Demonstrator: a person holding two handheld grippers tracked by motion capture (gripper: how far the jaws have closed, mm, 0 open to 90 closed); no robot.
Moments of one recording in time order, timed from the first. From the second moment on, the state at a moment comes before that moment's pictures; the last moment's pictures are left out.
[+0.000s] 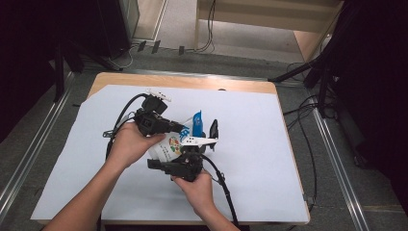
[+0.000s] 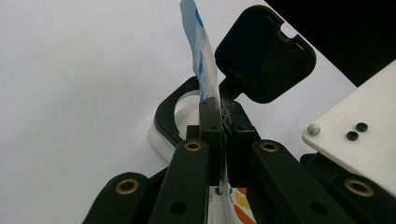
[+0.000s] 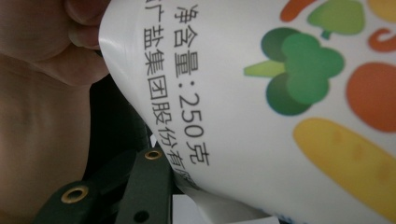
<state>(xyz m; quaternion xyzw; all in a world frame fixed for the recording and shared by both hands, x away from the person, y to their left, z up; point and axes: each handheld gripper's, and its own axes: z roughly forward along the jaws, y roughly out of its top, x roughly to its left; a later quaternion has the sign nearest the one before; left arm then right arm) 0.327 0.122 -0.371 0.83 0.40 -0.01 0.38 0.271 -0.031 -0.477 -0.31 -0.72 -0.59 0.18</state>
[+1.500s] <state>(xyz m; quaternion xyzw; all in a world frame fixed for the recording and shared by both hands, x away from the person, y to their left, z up) 0.328 0.120 -0.369 0.83 0.40 0.01 0.37 0.270 -0.029 -0.475 -0.31 -0.73 -0.59 0.16</state>
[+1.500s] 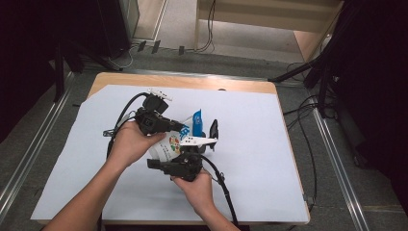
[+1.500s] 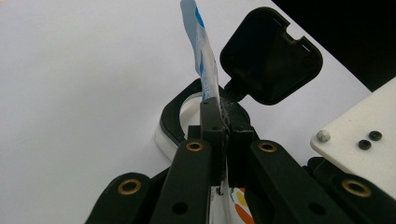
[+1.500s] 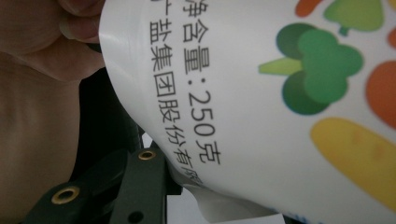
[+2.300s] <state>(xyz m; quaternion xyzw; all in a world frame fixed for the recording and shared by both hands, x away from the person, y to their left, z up) 0.326 0.119 -0.368 0.83 0.40 0.00 0.38 0.275 -0.033 -0.477 -0.31 -0.71 -0.61 0.19</state>
